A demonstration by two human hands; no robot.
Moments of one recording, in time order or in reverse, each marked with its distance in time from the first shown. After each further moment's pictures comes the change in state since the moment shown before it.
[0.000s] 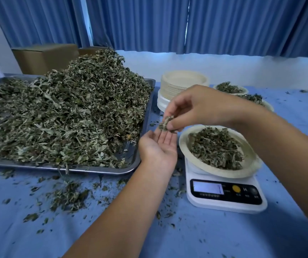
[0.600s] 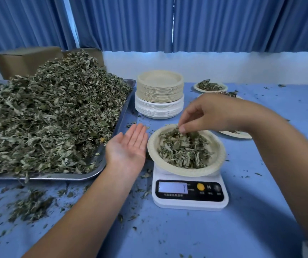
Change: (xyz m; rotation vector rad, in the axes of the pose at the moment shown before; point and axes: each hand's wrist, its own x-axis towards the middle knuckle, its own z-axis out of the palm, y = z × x) left_hand -0.011 -0.001 -0.001 0.169 -0.032 0.053; right_hand -0.066 0.033 -0.047 -0.336 0.088 0.260
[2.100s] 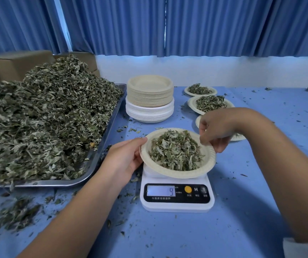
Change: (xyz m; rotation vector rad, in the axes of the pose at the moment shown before) left_hand -0.001 -0.014 0.004 0.726 0.013 0.046; right_hand 0.002 0.048 -0.013 -0.115 -0.253 0.494
